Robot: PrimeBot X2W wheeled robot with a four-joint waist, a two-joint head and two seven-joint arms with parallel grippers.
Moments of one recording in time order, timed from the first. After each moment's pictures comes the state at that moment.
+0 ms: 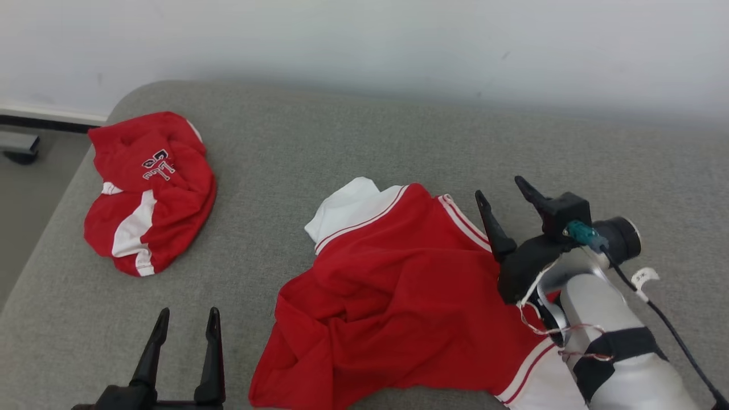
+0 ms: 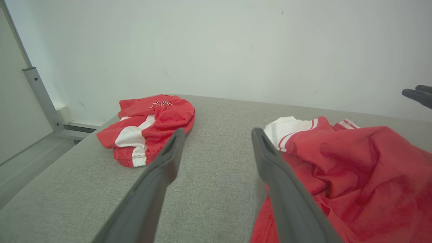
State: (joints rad) left arm 0.02 0.08 -0.01 0.08 -0.17 -0.13 -0.26; right arm -0.57 -0.20 0.21 0.66 0.09 0.13 -0.15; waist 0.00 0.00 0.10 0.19
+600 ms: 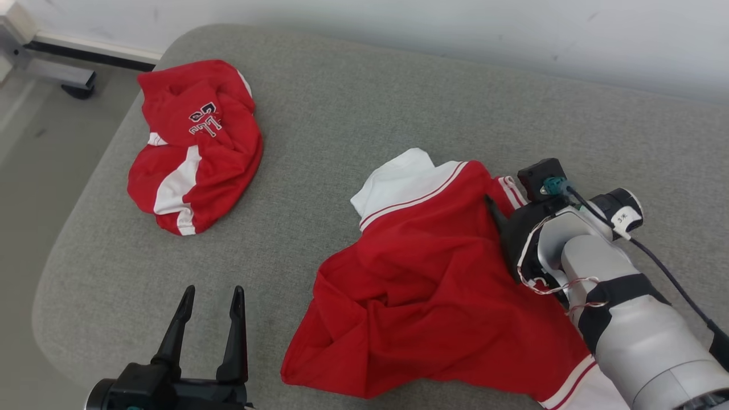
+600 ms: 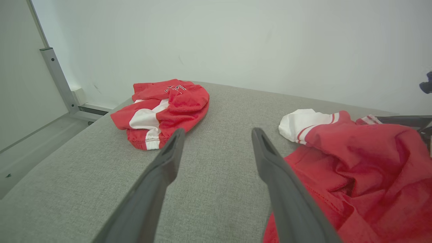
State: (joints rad) left arm -0.05 0.06 -0.07 0.10 -0.21 -0.13 -0.26; right arm -0.87 -0.25 0.45 1.06 0.15 0.13 0.01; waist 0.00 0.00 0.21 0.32
